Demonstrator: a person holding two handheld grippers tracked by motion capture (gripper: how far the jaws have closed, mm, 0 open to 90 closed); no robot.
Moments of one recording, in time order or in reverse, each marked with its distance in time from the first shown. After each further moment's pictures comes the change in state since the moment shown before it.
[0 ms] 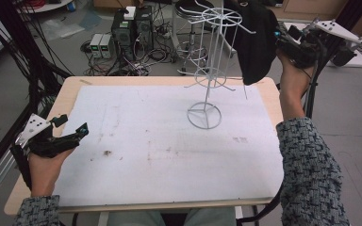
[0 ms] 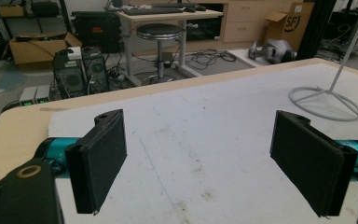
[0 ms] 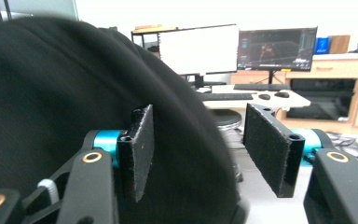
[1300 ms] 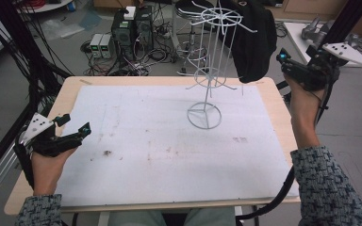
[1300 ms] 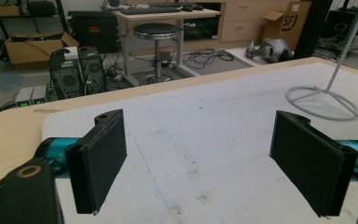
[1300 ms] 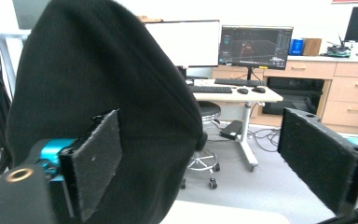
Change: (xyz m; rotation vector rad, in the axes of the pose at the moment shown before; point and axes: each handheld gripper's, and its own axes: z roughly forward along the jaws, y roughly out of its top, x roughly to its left) left arm -0.004 0.000 0.006 0.008 -0.012 0.005; right arm 0.005 -0.021 -0.059 0.023 -0.072 -0.052
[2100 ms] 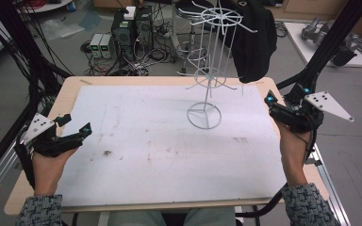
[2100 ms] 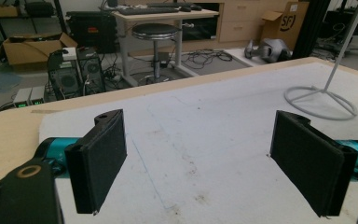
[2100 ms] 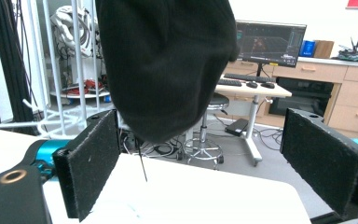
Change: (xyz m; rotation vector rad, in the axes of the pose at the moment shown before) left arm -0.001 -0.001 0.000 -0.005 -0.004 0.001; right arm 0.021 -0.084 -0.051 -0.010 0.042 -0.056
